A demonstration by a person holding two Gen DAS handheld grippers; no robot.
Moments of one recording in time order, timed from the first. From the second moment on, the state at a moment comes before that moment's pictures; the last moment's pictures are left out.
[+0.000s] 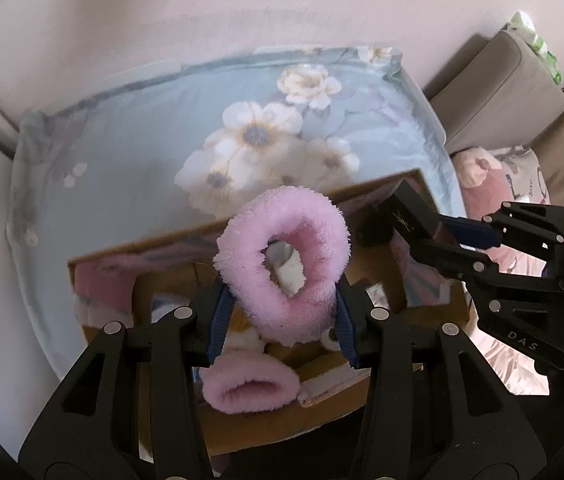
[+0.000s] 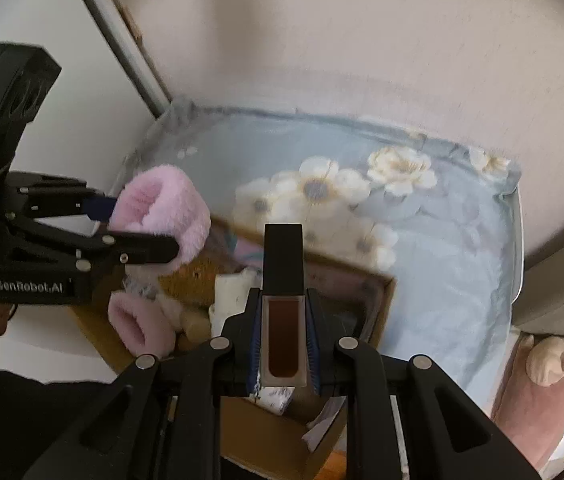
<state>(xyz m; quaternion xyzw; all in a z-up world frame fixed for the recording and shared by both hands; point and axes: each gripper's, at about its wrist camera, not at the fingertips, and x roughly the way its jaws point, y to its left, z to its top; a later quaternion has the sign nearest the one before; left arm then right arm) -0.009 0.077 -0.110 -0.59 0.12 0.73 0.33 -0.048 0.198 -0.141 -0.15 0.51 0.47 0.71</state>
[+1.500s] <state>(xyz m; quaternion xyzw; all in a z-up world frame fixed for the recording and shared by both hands) 0.007 0.059 -0.120 -0.59 0.16 0.74 0.30 -0.058 0.191 -0.163 -0.16 0.54 0.43 0.71</state>
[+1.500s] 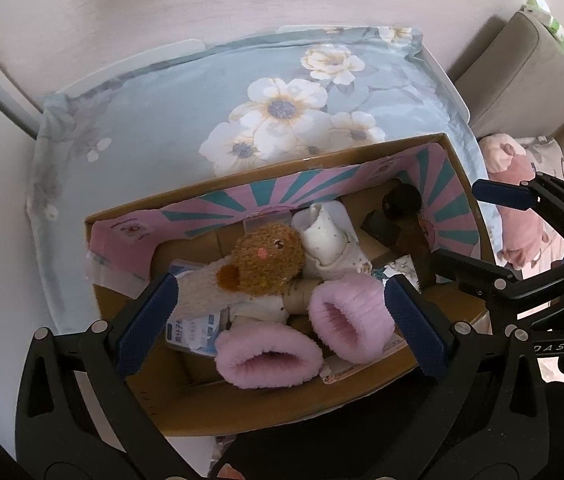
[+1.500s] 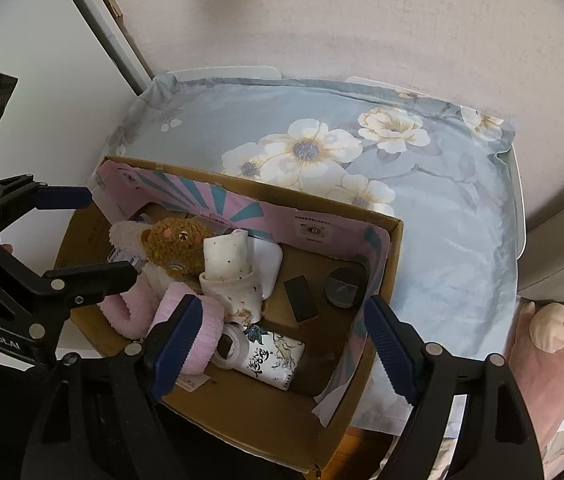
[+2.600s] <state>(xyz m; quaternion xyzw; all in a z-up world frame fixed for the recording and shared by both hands) -0.001 0.056 -0.125 -0.58 0.17 0.73 0.31 -0.061 0.199 -0.172 -0.16 0.57 0.40 0.70</state>
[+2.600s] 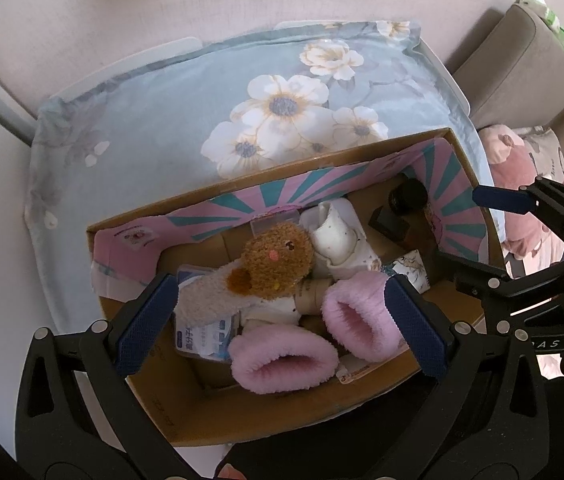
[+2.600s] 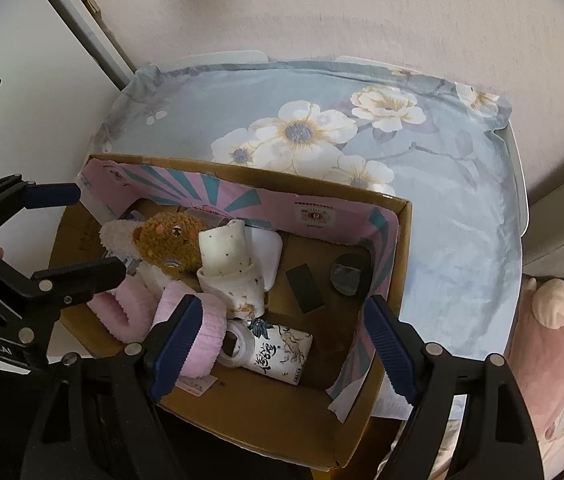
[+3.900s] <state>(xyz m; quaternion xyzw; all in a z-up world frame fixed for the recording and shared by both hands) 0.000 -0.001 0.020 -0.43 0.09 0.88 0.20 -0.077 0.187 -0.041 -0.09 0.50 0.24 0.83</state>
